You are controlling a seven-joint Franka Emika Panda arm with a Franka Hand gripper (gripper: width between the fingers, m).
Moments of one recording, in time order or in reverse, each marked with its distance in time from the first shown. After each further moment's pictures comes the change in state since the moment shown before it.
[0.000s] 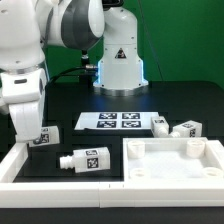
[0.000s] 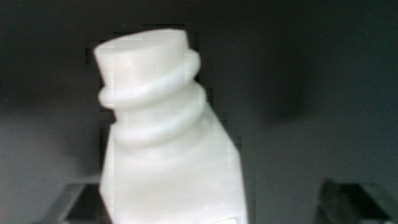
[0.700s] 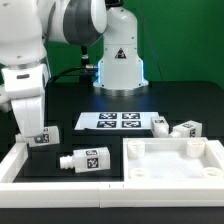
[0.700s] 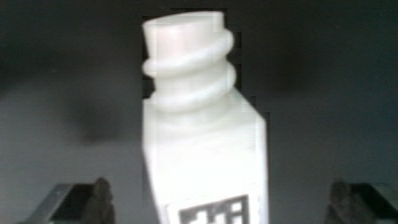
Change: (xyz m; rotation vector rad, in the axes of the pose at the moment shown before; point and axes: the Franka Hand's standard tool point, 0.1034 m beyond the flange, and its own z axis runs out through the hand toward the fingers) arm 0.004 0.004 -0.003 -0.007 -0.006 -0.082
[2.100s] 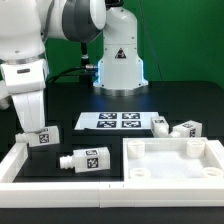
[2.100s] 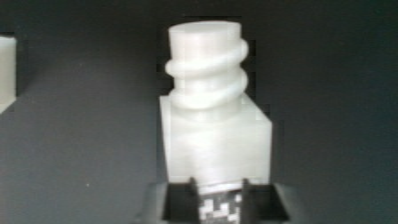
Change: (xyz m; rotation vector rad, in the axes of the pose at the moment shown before) arm -0.003 0.005 -0.015 -0.030 -0.017 -0.066
